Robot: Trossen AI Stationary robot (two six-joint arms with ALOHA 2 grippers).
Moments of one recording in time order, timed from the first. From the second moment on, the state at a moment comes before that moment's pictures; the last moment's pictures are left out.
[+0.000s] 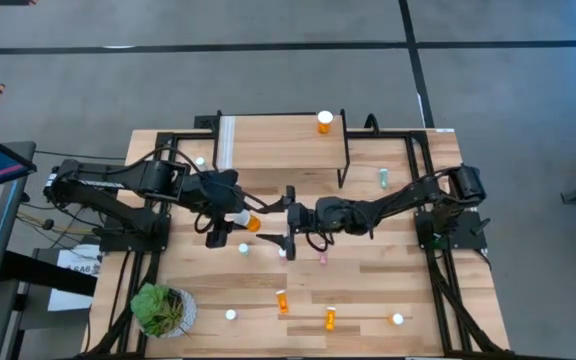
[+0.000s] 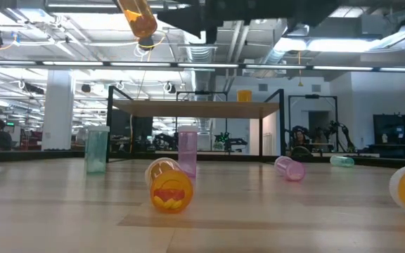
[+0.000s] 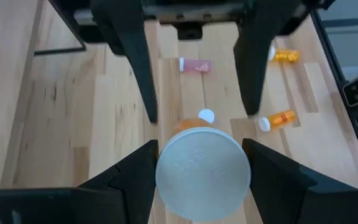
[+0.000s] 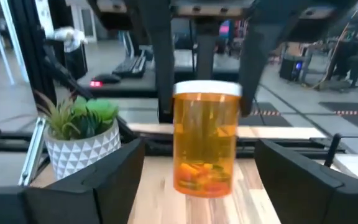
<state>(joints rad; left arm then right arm) -0.11 1.26 1.35 -0.92 -0.01 -0.03 0.14 1.77 1.08 0.69 0.13 -0.02</state>
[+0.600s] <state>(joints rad) -0.11 1.26 1.35 -0.88 -0.02 -0.02 0.14 1.77 1.19 0.50 0.24 -0.03</state>
